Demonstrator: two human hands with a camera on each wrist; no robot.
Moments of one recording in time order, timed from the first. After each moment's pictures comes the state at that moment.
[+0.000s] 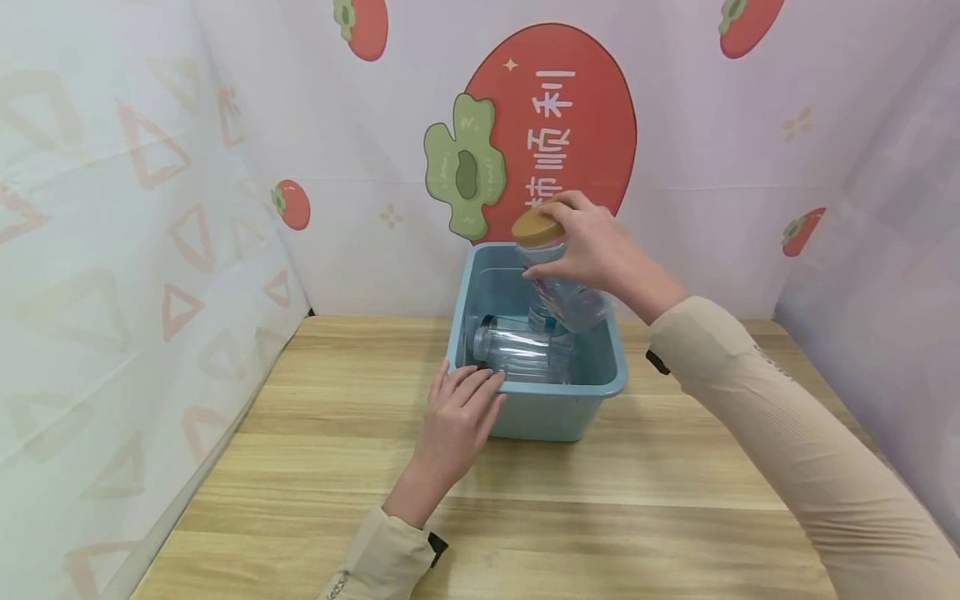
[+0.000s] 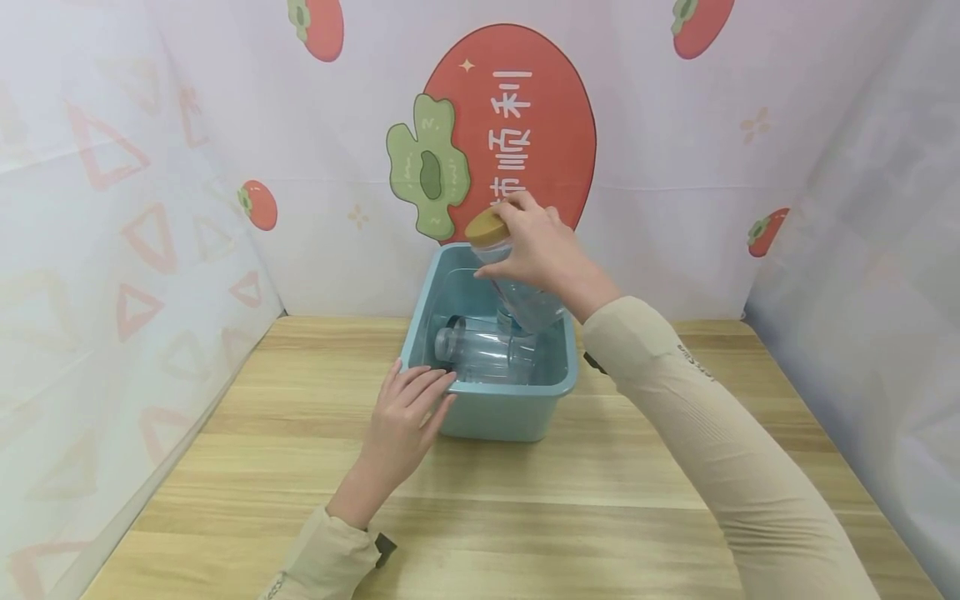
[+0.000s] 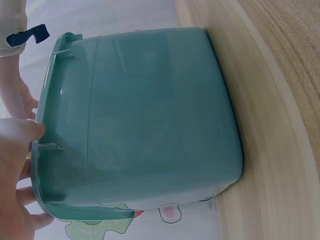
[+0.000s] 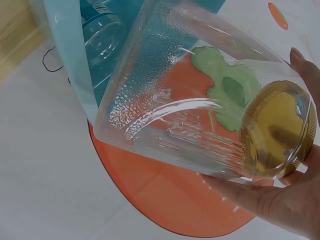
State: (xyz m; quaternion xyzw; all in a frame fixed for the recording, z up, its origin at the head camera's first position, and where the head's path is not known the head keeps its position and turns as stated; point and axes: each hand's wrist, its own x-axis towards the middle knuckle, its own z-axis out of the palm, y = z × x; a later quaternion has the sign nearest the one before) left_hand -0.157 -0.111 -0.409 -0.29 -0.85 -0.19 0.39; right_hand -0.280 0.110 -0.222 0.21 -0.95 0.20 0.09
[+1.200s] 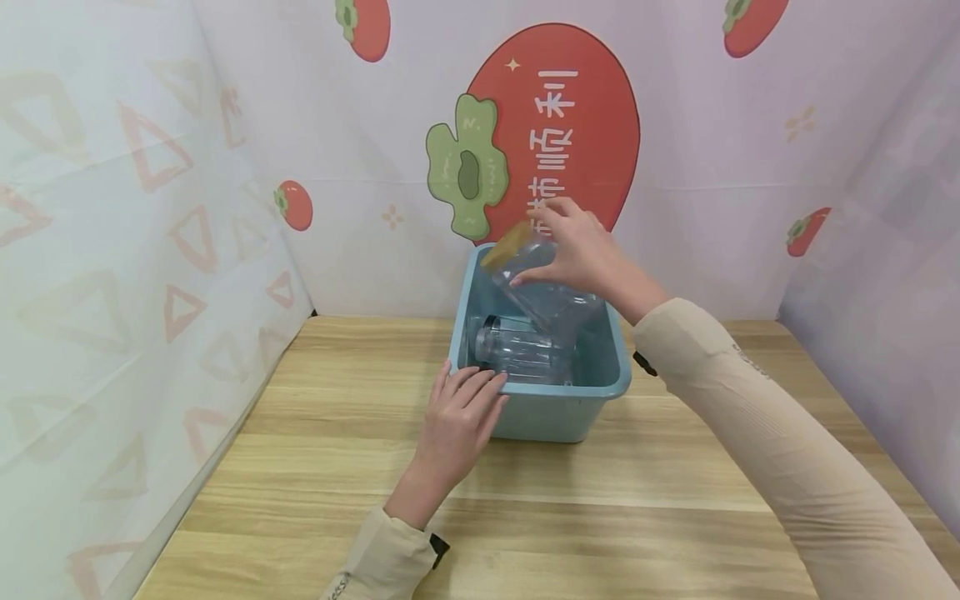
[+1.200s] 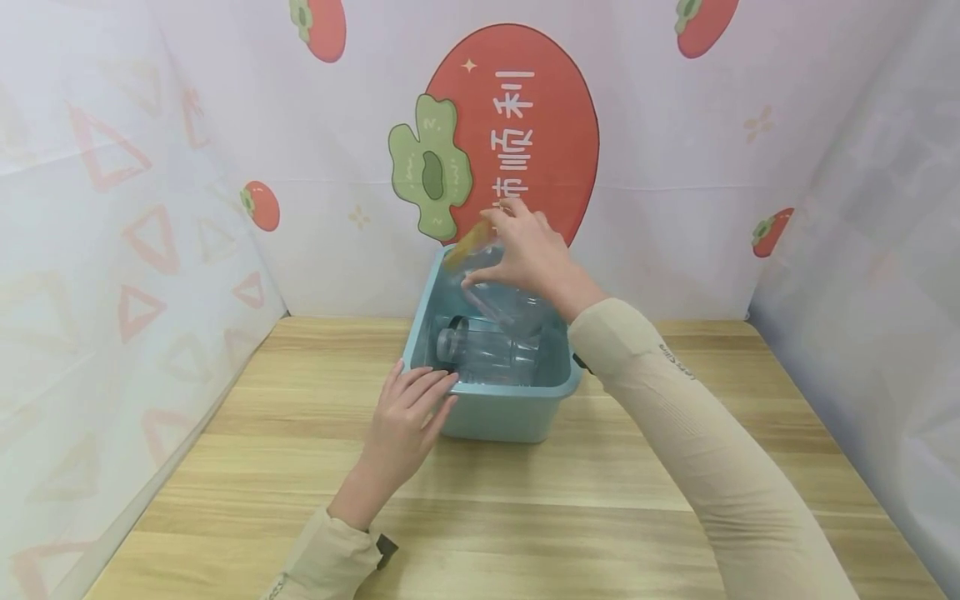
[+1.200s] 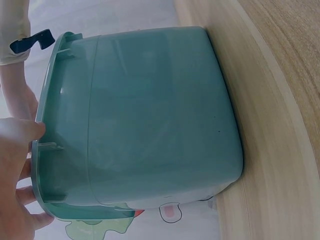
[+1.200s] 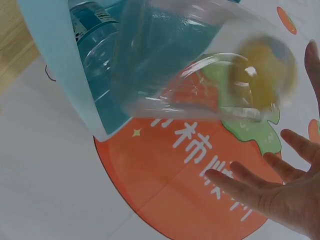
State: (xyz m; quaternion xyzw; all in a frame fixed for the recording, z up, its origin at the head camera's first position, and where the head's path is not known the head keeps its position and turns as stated) left_hand -0.157 -0.112 -0.408 -0.30 -0.84 -0.19 0.41; right_hand -0.291 0.099 -0.233 0.22 -0.95 0.20 0.09
